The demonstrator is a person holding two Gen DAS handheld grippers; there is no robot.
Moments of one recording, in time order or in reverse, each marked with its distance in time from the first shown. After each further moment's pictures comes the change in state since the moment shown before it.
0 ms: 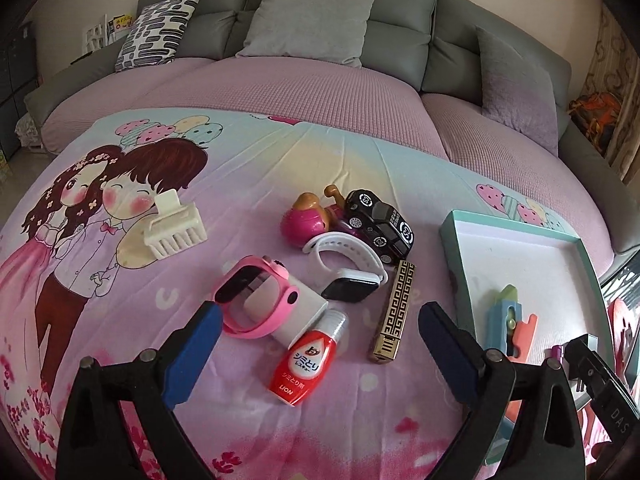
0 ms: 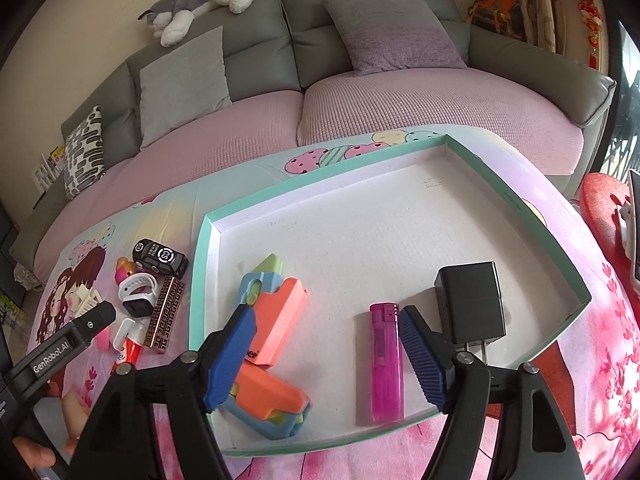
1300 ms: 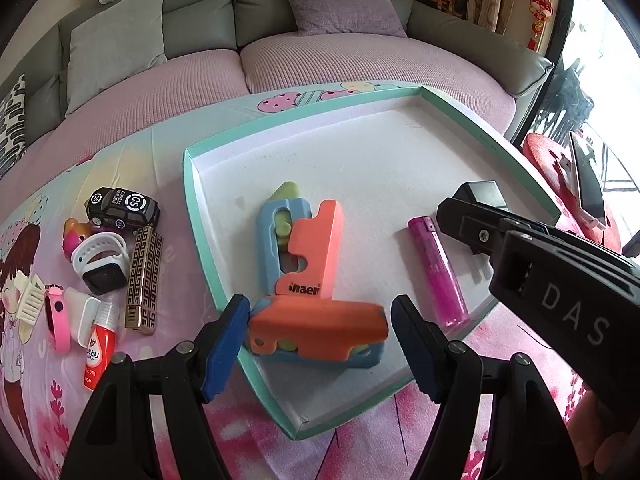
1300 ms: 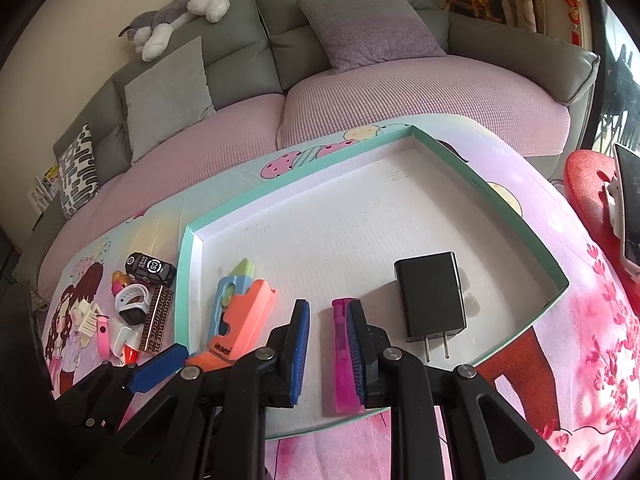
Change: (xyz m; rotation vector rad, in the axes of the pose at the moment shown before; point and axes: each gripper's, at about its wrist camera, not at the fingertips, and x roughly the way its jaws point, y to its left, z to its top) left arm -0.004 -0.153 -0.059 0.512 0.125 -0.259; right arm -0.012 -0.034 0.003 0.084 0.006 0.009
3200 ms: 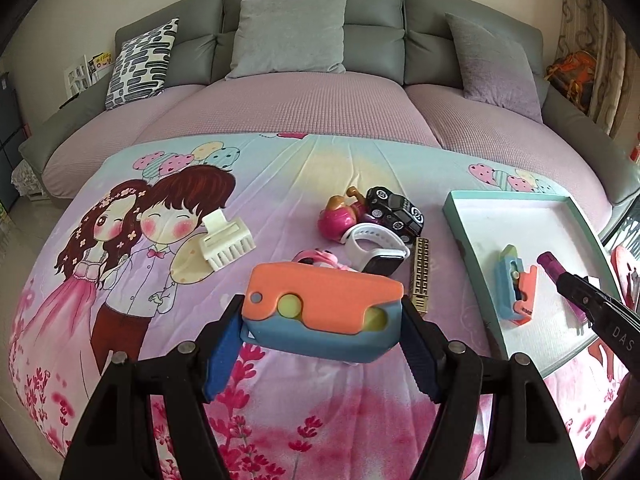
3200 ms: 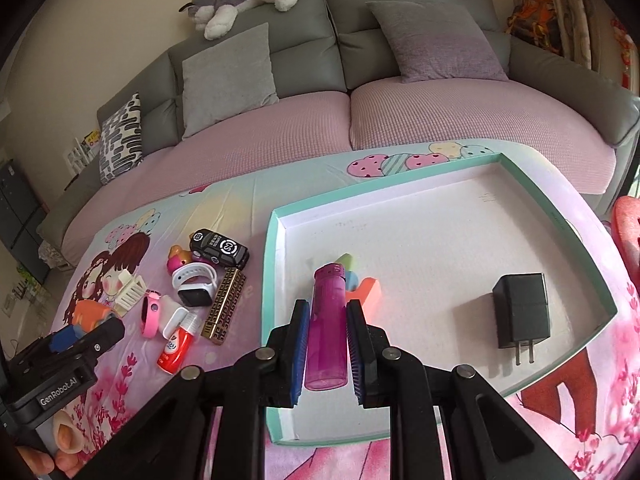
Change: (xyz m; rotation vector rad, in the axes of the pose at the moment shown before) left arm -0.090 0.160 -0.041 -0.340 -0.107 0.287; right arm -0.002 0.064 -0.005 -0.137 -0.002 0.101
